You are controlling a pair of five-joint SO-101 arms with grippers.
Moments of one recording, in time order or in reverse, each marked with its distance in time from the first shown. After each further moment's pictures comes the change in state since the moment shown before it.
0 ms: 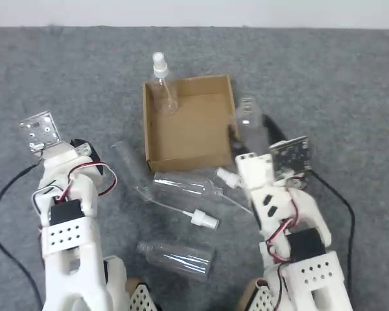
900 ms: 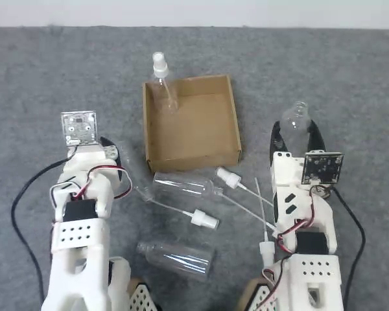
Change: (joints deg) left arm 8.9 0.0 1.1 -0.1 -11.1; right arm 15.6 0.0 14.9 -19.6 0.0
